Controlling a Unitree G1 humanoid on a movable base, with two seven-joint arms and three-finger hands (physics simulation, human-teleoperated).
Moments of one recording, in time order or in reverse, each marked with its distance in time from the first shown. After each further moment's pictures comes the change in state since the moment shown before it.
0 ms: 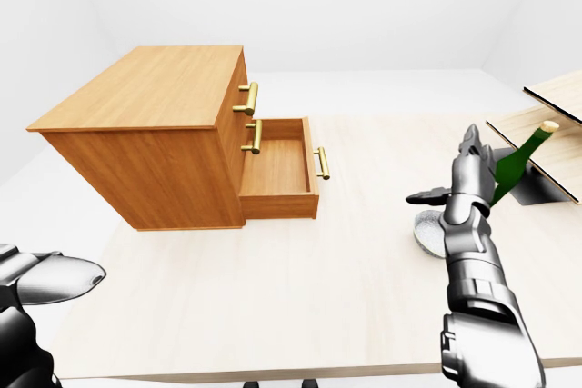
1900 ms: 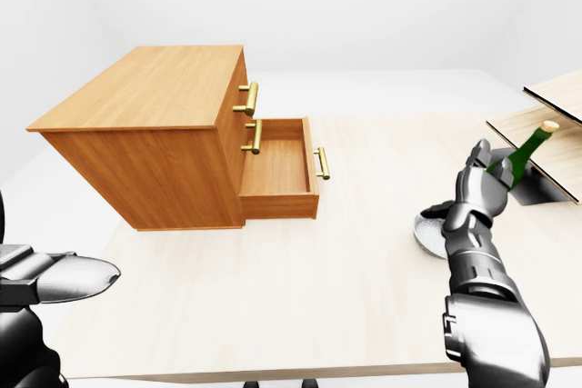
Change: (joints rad) left arm 0.006 -0.040 -0.020 0.000 0.065 0.000 -0.047; right arm -0.116 -0.044 0.095 0.349 -0.148 0.000 -0.210
